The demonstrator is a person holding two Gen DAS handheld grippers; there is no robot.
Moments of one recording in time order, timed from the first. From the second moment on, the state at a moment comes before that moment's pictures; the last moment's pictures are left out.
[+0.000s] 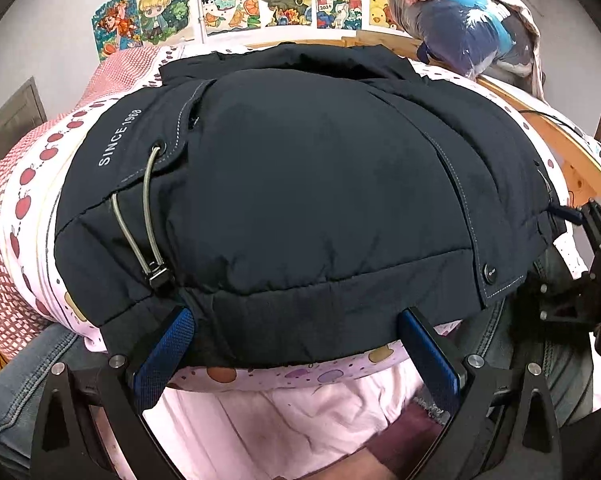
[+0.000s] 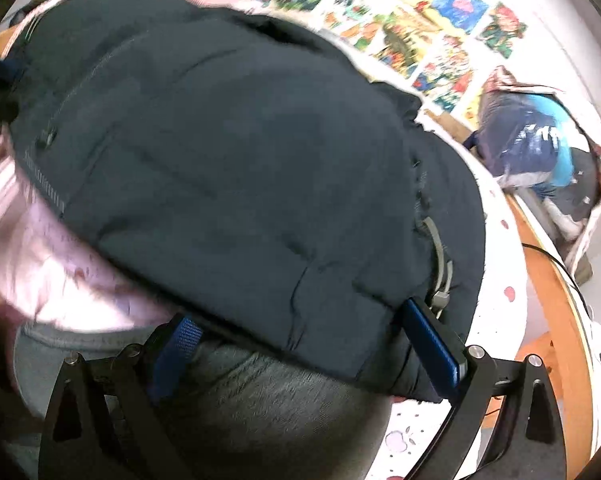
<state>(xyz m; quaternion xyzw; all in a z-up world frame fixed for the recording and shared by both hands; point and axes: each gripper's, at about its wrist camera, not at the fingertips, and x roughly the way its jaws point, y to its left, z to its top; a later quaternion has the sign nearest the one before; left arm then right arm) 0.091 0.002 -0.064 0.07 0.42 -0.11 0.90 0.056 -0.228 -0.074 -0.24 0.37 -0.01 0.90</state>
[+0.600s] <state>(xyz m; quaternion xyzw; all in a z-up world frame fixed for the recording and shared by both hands) 0.069 -0.006 -0.060 0.13 0.40 -0.15 0.89 0.071 -0.243 -0.027 -0.18 0.31 0.02 0.93</state>
